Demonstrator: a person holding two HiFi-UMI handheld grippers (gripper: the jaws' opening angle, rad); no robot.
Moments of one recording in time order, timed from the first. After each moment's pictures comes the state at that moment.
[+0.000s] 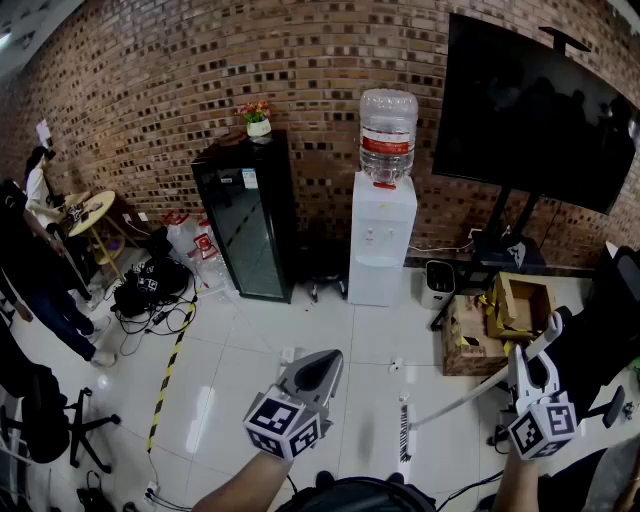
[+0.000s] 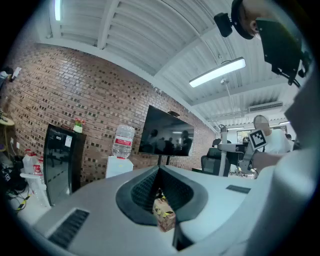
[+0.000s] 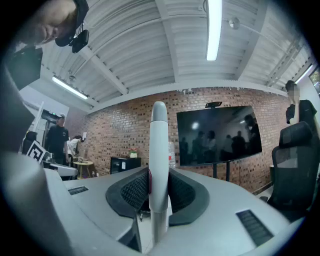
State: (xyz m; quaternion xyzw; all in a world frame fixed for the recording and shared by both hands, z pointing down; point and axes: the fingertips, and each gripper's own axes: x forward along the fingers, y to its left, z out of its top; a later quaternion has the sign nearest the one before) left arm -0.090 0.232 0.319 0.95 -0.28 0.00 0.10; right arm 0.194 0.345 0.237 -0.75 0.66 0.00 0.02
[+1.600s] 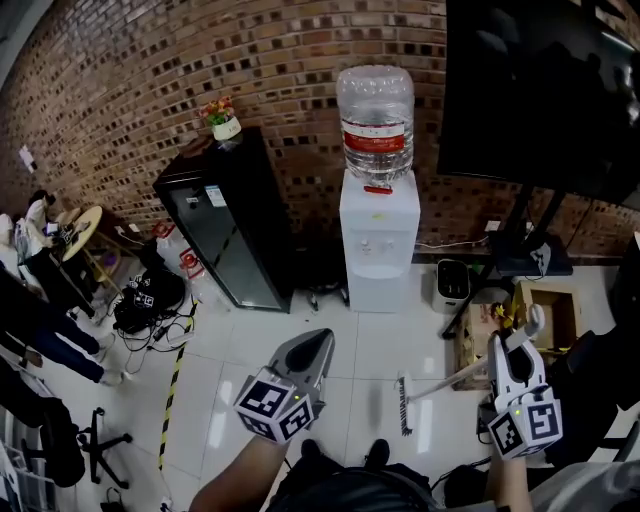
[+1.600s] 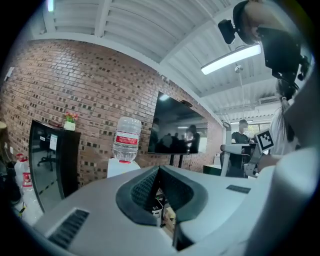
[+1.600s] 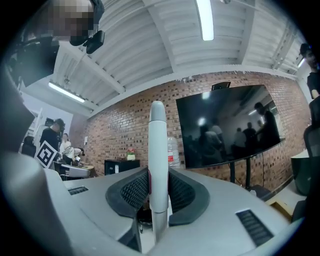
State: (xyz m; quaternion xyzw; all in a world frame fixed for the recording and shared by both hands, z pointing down) left arm 0.108 -0.092 0.329 0.95 -0.31 0.03 0.10; right arm 0.363 0.014 0.268 -0.72 0.70 -0.01 0.05
